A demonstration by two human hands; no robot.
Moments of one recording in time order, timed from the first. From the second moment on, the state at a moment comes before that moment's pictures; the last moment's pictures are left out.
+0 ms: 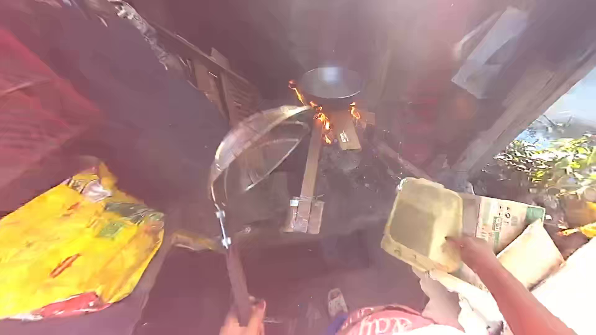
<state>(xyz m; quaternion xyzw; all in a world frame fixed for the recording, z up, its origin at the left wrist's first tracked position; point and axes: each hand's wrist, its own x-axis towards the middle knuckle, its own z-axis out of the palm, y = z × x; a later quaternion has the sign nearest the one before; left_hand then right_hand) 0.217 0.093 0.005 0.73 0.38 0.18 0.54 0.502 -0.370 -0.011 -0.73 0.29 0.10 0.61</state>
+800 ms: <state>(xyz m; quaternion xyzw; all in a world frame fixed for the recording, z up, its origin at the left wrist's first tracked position) 0.745 -0.009 0.122 0.69 0.47 0.24 0.49 0.959 -0.401 -0.063 -0.68 0.18 0.26 0.66</state>
